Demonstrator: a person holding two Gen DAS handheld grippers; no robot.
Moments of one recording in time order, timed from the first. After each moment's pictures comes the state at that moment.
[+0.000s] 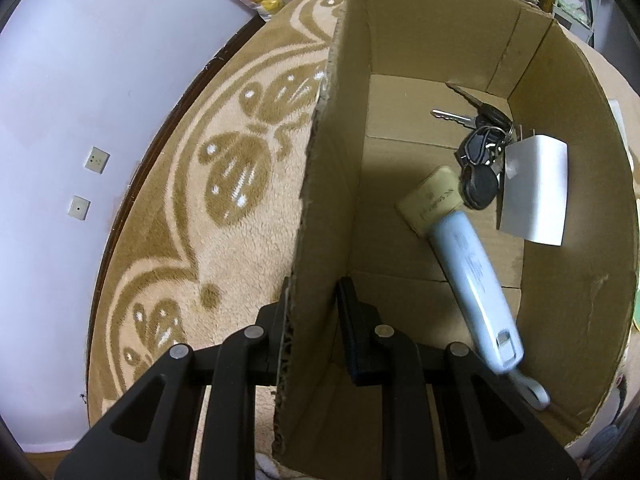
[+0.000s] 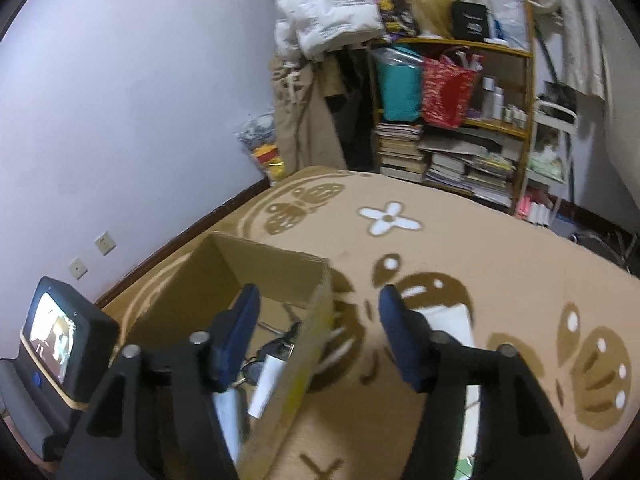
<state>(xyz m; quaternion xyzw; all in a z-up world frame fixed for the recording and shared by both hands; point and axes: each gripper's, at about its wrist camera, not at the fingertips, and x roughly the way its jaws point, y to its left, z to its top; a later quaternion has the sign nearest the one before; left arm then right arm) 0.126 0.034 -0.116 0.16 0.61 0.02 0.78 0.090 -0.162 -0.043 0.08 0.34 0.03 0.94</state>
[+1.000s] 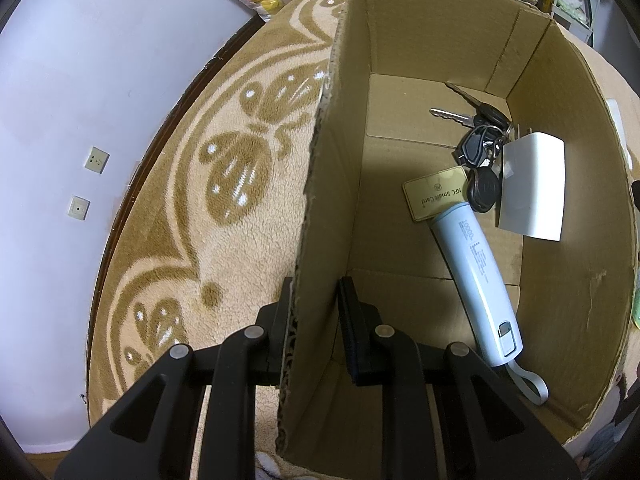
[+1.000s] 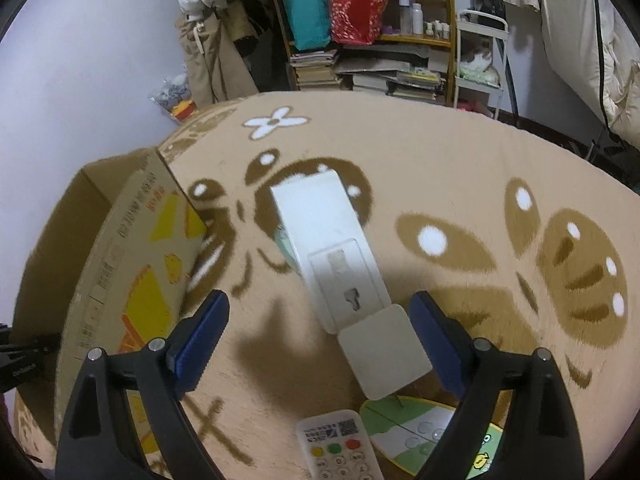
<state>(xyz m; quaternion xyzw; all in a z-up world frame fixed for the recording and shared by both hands) 0.123 0.033 -0.115 0.16 0.60 0.02 0.78 0.065 -0.239 -0.131 0.12 0.44 -0.08 0.89</state>
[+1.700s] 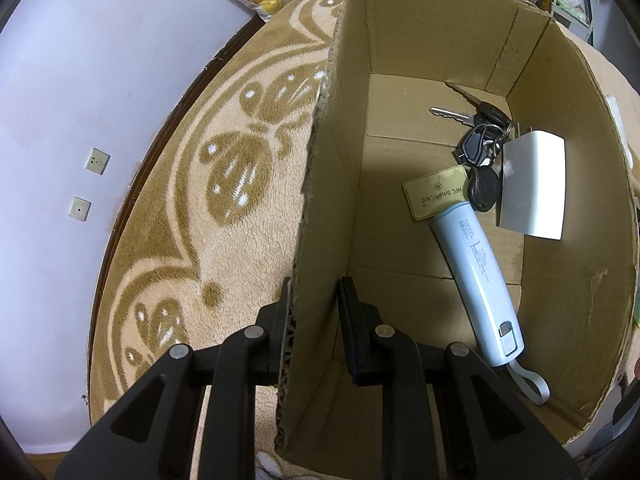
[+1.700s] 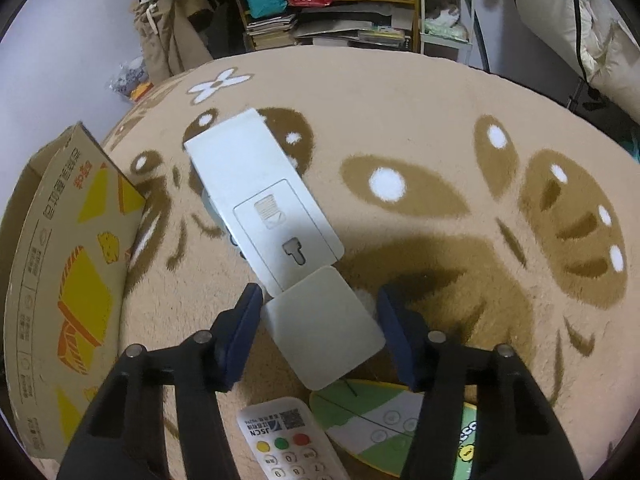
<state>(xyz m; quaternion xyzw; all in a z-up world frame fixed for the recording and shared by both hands) 0.124 0.034 -0.115 0.16 0.60 0.02 0.78 0.062 -0.260 -0.158 0.14 0.49 -0.12 0.85</state>
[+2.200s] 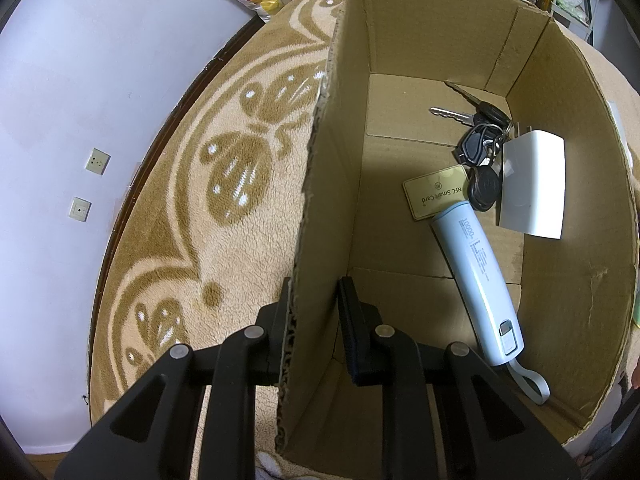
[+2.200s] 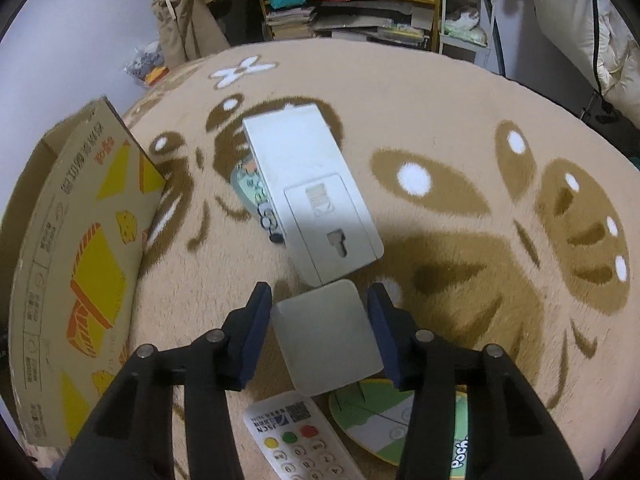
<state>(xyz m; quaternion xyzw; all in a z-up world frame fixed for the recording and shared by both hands) 0.124 0.034 -0.115 0.16 0.60 0.02 0.78 0.067 -0.248 -0.160 0.12 0.52 -0.09 0.84</state>
